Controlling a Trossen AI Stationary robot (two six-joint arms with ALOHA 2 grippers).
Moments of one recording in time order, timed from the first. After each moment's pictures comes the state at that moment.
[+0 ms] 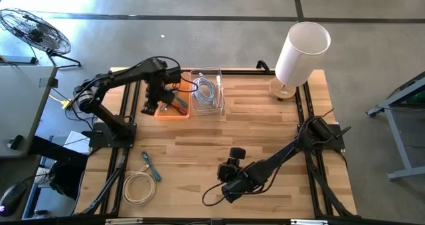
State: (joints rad) left arm 0.57 1.53 1.28 -1.55 -0.01 0.74; right arm 0.57 2.03 1.54 -0.75 0.60 0.62
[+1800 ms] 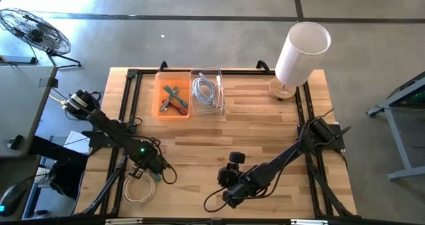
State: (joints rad) left arm -0.64 1.45 0.76 -0.97 0.07 -0.21; right arm 0.60 2.03 1.54 -0.68 0.59 0.62
